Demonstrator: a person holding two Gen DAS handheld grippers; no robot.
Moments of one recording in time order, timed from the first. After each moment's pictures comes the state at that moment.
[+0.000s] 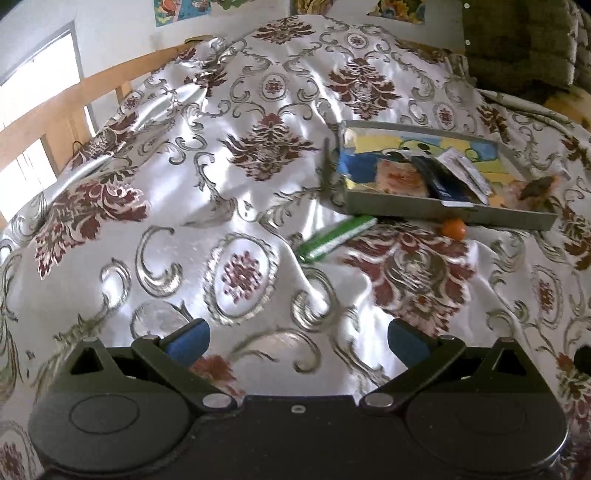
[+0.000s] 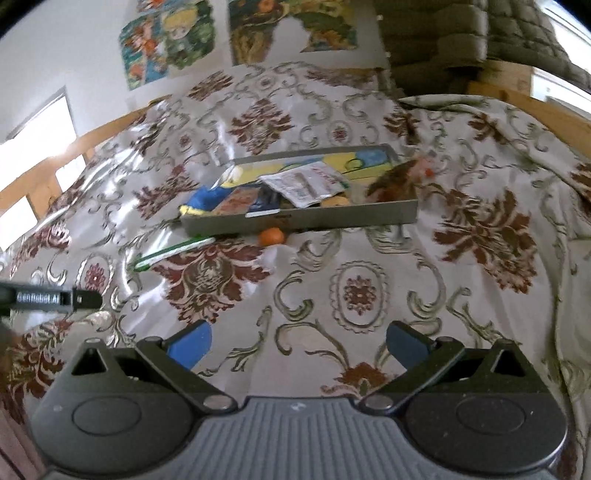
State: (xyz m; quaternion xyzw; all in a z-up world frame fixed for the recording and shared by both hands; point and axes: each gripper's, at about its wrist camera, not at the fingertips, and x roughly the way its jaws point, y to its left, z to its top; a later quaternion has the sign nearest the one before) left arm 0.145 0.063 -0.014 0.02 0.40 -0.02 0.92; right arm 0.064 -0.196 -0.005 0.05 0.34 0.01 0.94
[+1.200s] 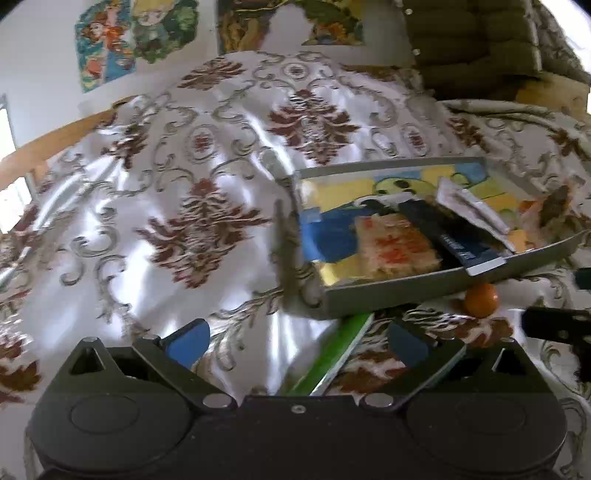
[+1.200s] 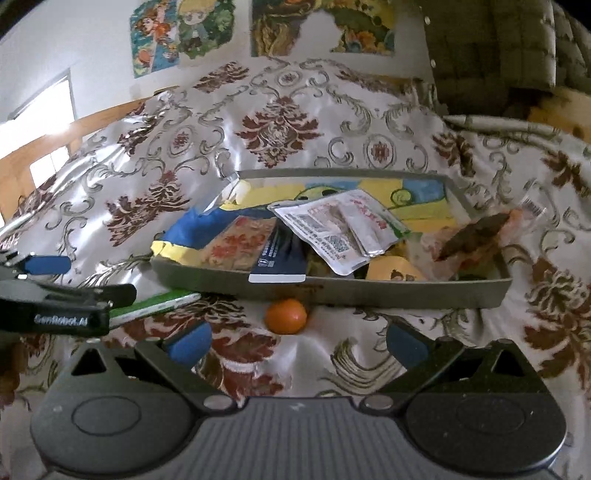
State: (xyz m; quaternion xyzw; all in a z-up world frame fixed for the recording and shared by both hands) left arm 0.274 0.035 -0.054 0.08 0.31 -0.11 0.94; right arm 0.222 -0.172 -0.040 0.02 0.33 0.02 0.94
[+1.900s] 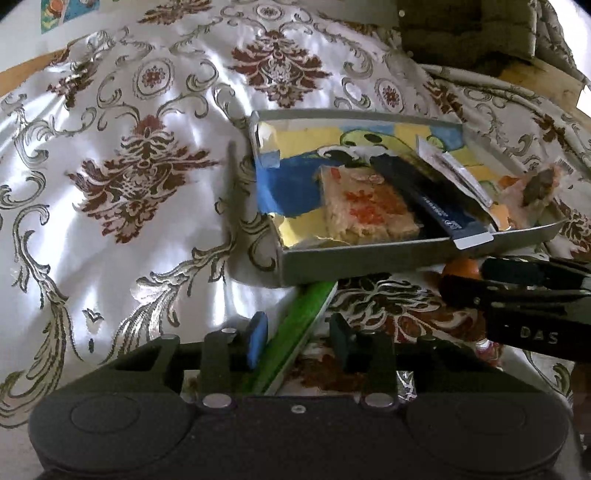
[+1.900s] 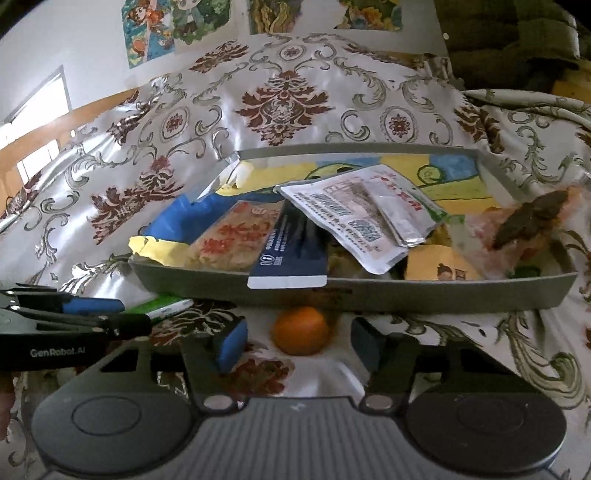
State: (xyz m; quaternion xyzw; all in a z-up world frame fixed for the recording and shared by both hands) left arm 0.311 0.032 -0.085 0.04 0.40 -0.18 0.90; right arm 0.272 -0.164 -0.076 0.03 0.35 0.03 0.94
